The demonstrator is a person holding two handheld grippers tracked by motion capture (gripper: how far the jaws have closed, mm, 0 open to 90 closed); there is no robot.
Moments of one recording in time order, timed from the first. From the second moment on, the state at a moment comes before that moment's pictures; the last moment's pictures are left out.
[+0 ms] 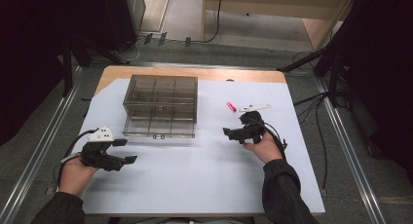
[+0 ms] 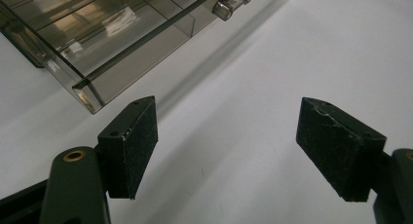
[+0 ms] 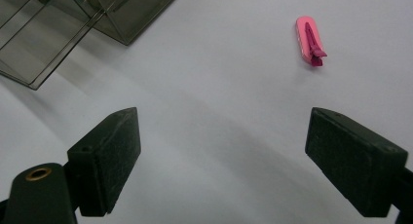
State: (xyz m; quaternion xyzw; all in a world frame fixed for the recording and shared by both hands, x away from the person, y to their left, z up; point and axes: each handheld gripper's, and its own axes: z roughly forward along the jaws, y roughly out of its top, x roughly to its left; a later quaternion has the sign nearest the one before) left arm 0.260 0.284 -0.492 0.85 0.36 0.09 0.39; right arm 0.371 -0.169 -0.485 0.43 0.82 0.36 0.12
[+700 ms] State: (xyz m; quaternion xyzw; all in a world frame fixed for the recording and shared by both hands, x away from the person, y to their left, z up) left arm 0.259 0.280 -0.493 0.85 0.35 0.09 0.38; right arm 0.370 -0.169 -0.480 0.41 0.83 0.35 0.14
